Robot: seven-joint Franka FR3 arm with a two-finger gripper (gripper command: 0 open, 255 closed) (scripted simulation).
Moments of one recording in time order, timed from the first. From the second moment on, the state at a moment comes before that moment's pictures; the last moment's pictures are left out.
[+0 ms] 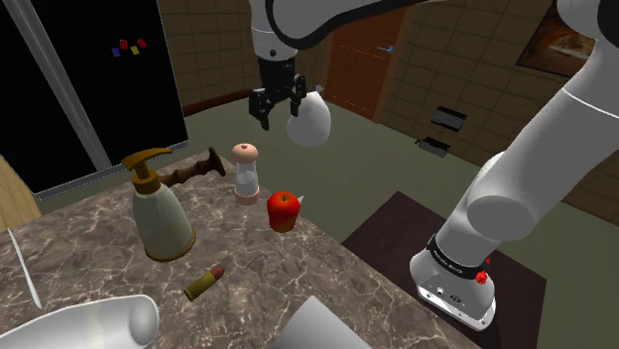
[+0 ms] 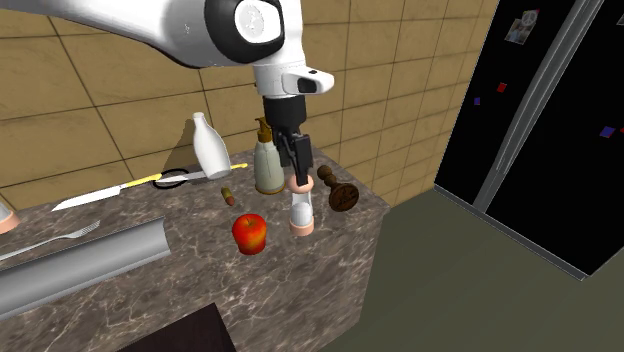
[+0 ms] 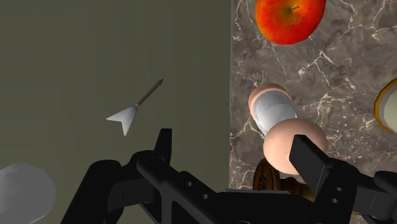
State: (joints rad) arm 0.05 -0.12 0.35 -2.05 -0.09 1.90 0.47
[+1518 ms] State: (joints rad) arm 0.13 0.27 0.41 -1.82 -0.27 1.96 0.67
